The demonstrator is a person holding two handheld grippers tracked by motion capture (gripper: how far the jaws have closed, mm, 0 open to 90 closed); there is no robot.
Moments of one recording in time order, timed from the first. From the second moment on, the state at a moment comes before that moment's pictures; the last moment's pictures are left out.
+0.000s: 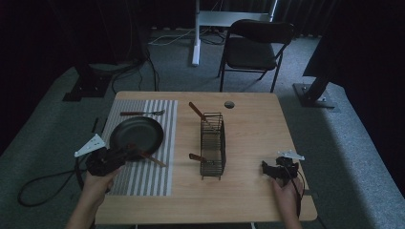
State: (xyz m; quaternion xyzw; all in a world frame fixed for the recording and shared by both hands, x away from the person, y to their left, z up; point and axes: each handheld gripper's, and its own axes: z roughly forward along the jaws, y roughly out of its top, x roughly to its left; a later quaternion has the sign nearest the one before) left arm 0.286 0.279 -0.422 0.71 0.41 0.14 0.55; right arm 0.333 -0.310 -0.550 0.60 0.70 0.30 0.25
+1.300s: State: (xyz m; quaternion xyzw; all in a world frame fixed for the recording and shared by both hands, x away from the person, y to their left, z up) left arm 0.287 0.356 -0.519 0.61 0.60 0.08 0.51; right arm 0.333 -0.310 -0.550 0.60 0.70 0.30 0.25
